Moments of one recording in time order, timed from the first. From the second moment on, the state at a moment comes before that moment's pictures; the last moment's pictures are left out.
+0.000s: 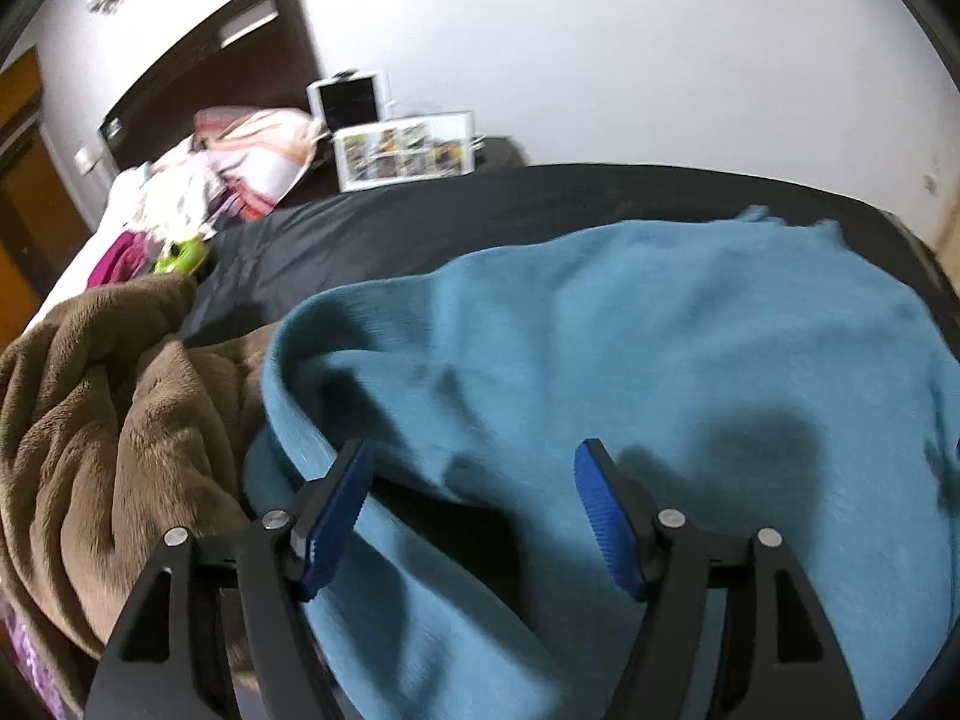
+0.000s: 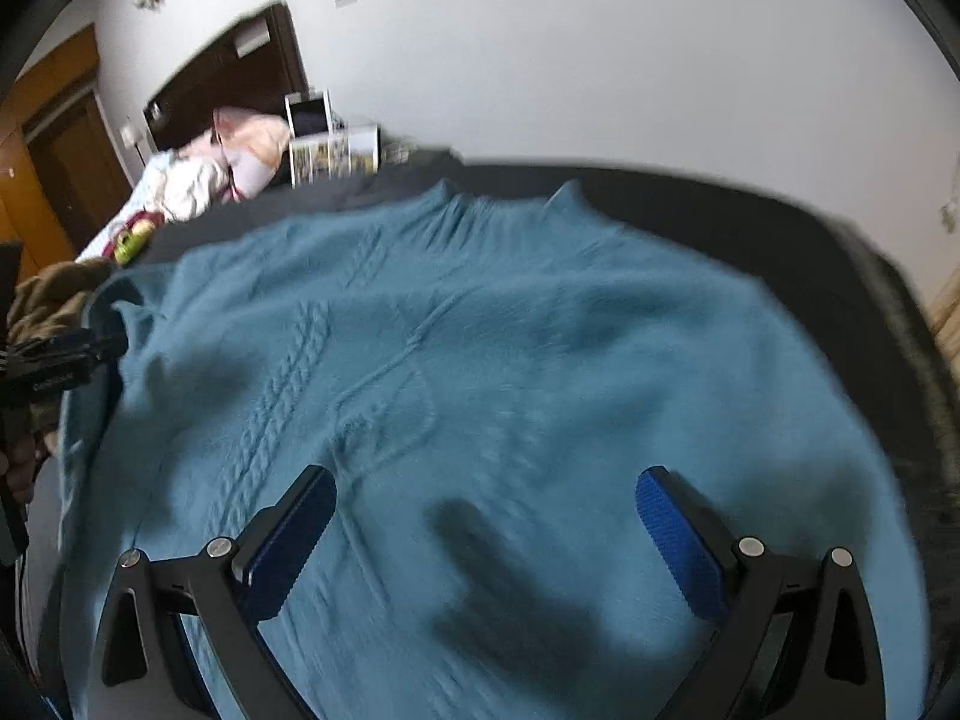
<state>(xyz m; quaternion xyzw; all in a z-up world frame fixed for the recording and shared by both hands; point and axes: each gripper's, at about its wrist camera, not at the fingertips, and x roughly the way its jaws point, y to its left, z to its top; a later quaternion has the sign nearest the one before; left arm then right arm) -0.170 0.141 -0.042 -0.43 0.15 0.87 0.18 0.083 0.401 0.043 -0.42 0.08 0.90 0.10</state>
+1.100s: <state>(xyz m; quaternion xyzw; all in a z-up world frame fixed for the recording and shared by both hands) -0.092 0.178 -0.087 -0.44 0.14 0.85 0.26 0.156 0.598 0.010 -0.45 0.03 0.80 0.38</state>
